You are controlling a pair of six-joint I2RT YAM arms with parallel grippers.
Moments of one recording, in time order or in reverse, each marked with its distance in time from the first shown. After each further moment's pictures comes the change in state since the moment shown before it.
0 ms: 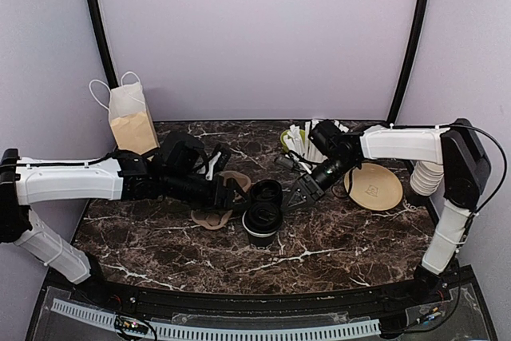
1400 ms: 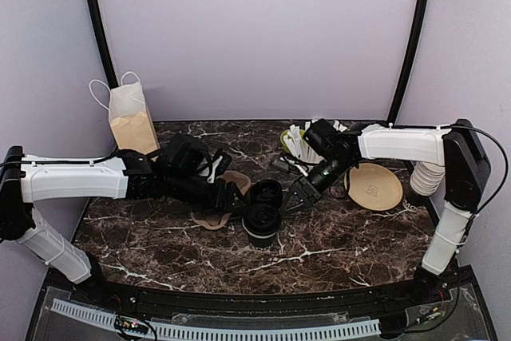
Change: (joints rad) left arm 0.000 0.040 0.019 -0.051 -0.011 0.002; right arm 0.042 -0.006 0.033 -0.049 0.060 -0.015
